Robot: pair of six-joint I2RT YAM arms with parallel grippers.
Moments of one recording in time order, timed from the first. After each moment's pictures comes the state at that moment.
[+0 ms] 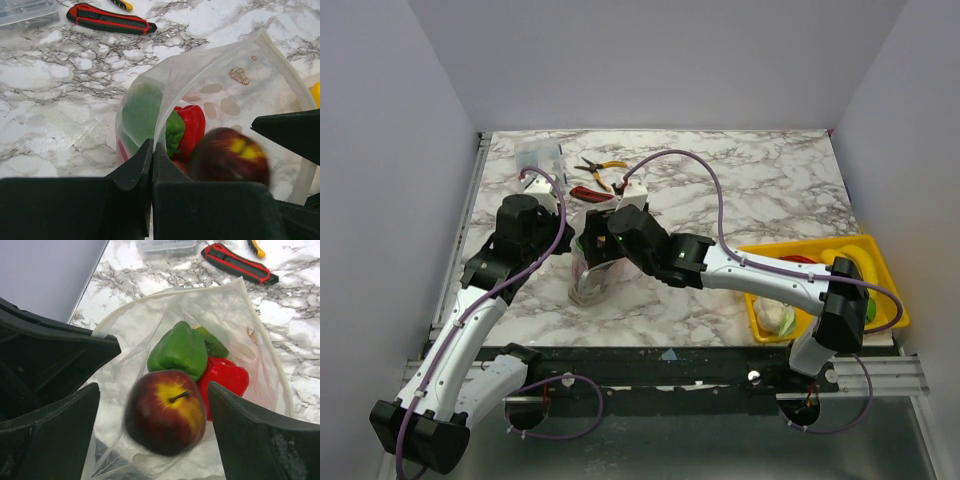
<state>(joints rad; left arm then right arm) -0.32 0.88 0.91 -0.54 0.07 -0.27 1.16 1.66 1.44 -0.22 0.49 0.63</state>
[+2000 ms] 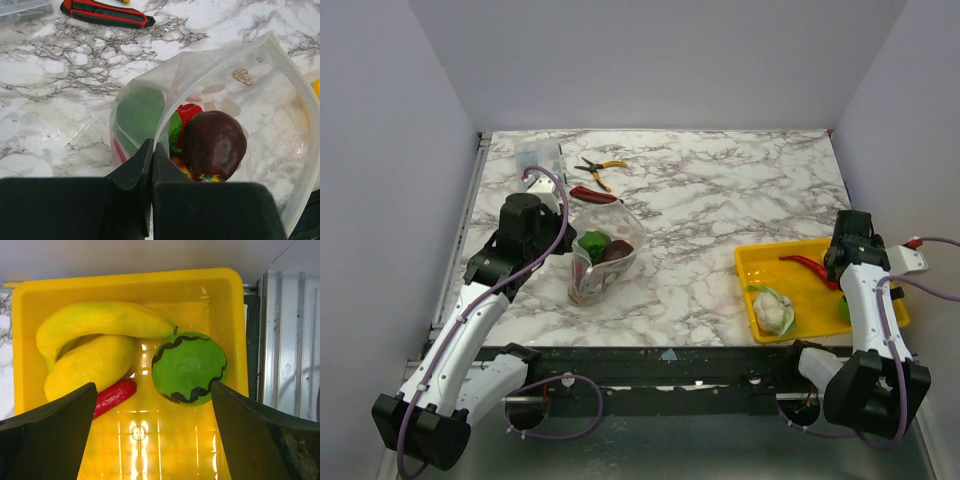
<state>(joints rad) -0.32 0.90 0.91 -0.54 0.08 -0.28 -0.26 1.05 0.79 -0.86 0.84 1.07</state>
